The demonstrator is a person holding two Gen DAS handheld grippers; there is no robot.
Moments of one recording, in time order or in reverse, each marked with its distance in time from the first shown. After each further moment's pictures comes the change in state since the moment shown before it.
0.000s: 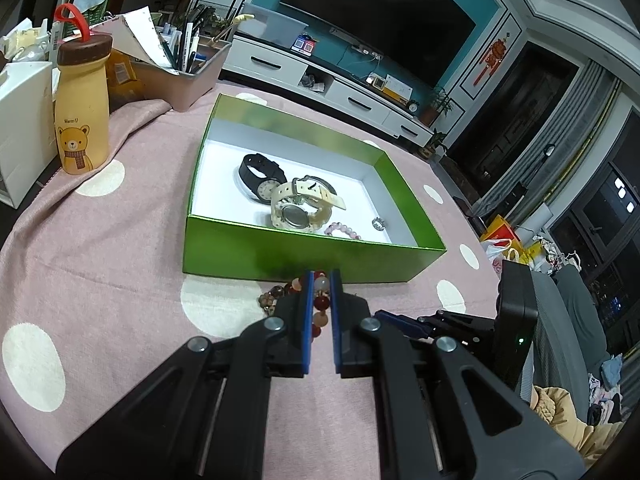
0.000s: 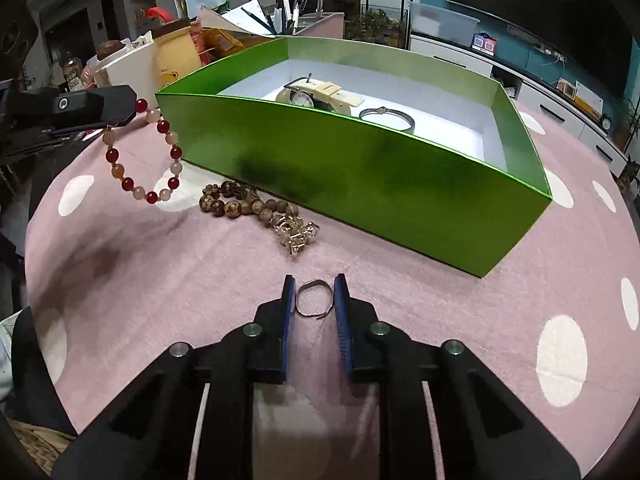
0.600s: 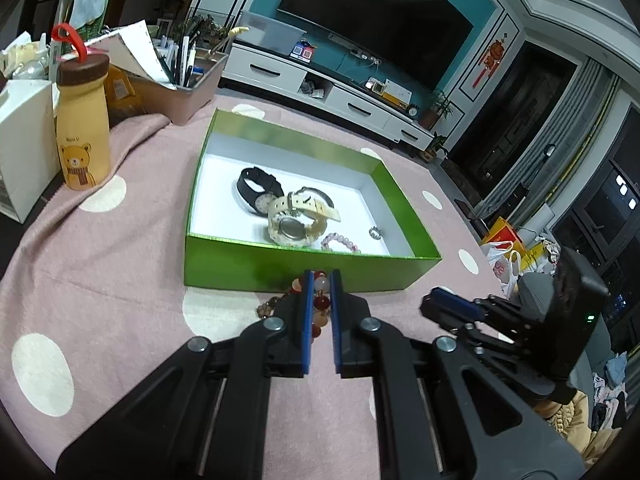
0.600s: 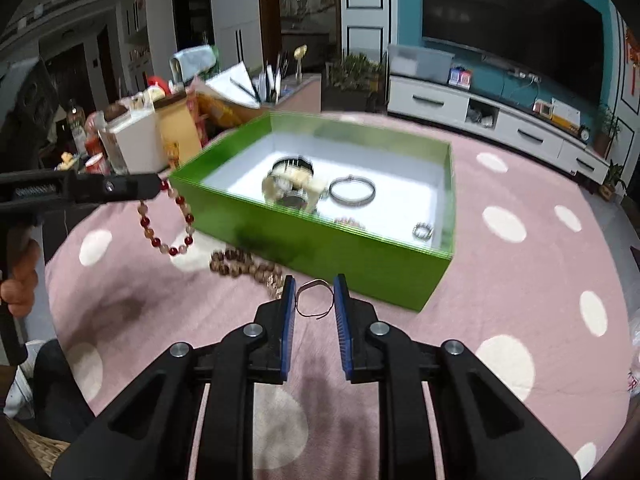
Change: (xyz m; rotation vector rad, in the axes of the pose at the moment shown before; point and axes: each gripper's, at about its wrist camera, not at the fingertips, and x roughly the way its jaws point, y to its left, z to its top) left arm -0.009 -0.008 0.009 0.019 -0.026 0.013; right arm -0.072 -0.019 0.010 0.055 -0.185 -0.025
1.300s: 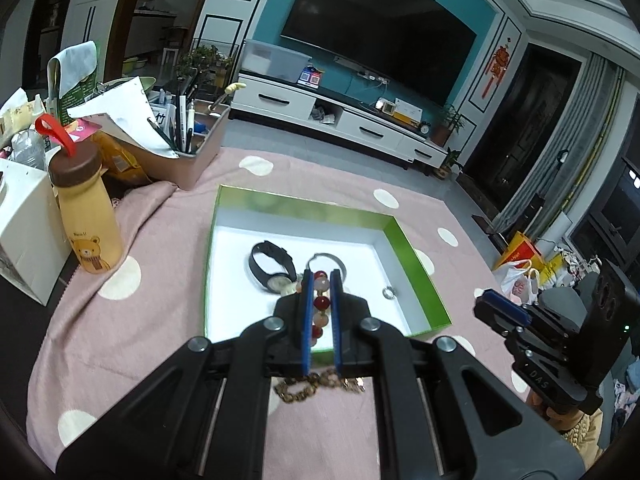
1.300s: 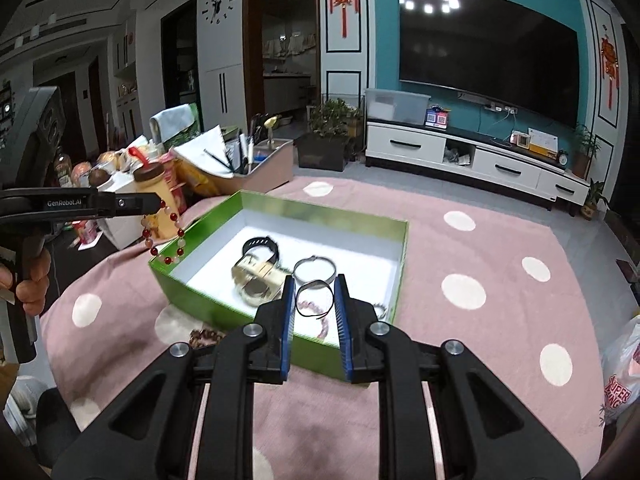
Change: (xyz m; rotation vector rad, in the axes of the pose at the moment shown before) left arm 0.001 -0.008 0.070 0.047 -0.072 0.079; right arm -0.023 -0.028 0.053 0.026 -0.151 -0.066
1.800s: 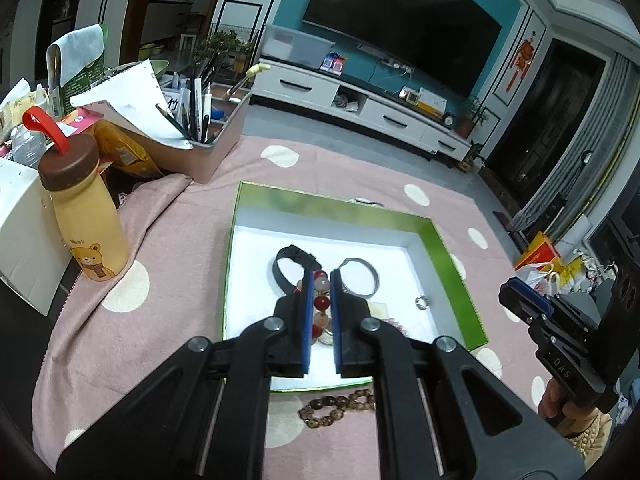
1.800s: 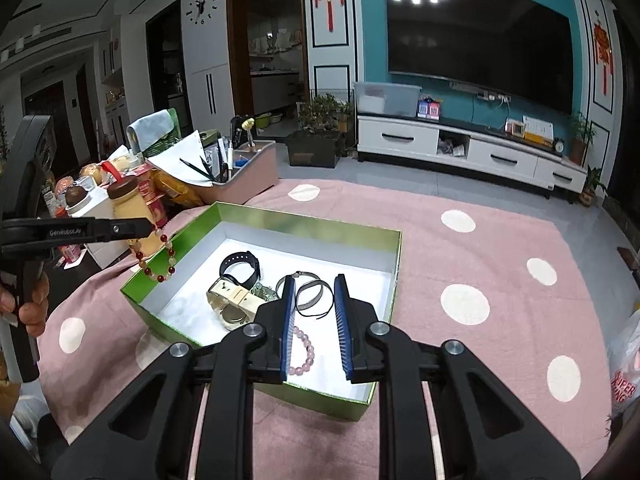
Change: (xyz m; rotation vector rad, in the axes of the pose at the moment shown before) left arm 0.040 0.015 0.015 -0.026 0.061 0.075; right arm 0.039 -0.020 0.017 0.055 0.030 -0.008
